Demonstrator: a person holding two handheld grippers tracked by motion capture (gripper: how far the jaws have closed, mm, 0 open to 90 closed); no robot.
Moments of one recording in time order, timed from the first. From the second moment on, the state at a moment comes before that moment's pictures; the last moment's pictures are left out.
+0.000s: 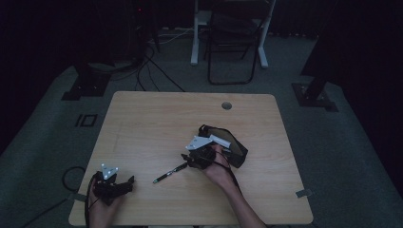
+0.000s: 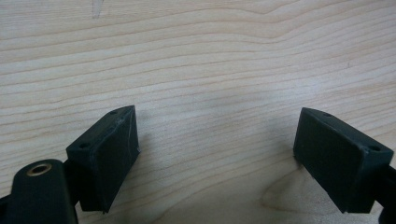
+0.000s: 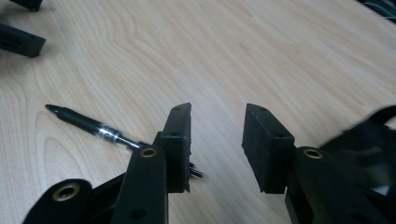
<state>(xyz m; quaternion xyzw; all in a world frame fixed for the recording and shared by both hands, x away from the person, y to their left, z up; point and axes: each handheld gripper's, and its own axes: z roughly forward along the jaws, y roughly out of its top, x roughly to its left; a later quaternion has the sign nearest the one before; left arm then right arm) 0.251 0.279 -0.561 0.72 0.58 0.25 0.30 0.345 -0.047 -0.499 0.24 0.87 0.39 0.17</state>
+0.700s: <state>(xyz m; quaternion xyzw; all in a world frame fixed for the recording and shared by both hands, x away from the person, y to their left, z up) 0.251 0.279 -0.561 0.72 0.58 0.25 0.30 0.329 0.000 -0.539 0.16 0.91 0.35 0.12</state>
